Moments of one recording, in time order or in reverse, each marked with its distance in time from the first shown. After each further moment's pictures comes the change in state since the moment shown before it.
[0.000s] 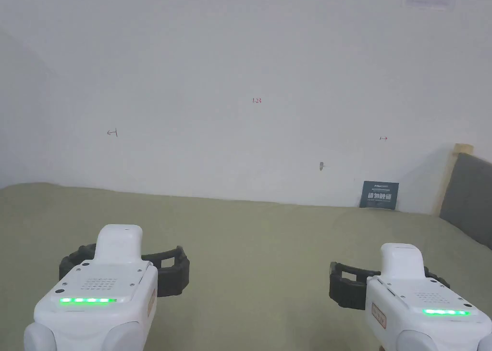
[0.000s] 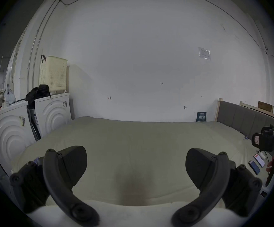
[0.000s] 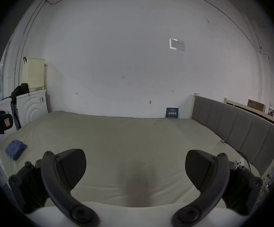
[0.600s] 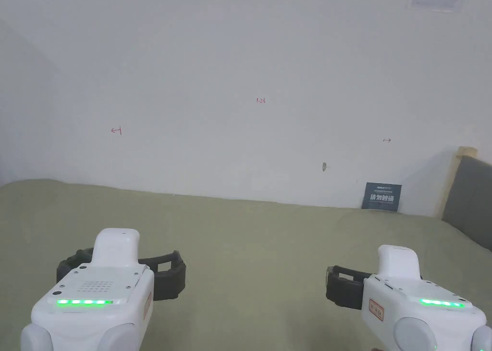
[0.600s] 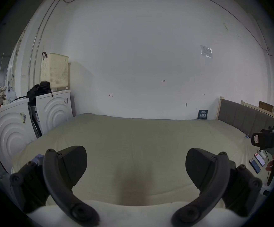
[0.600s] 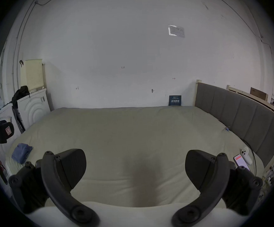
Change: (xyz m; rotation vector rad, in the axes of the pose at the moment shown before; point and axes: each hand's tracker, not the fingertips) left arm -0.009 -0.007 0.001 -0.027 0.008 0.008; right arm -0.002 0.002 -0.008 -0.109 0.022 -0.065
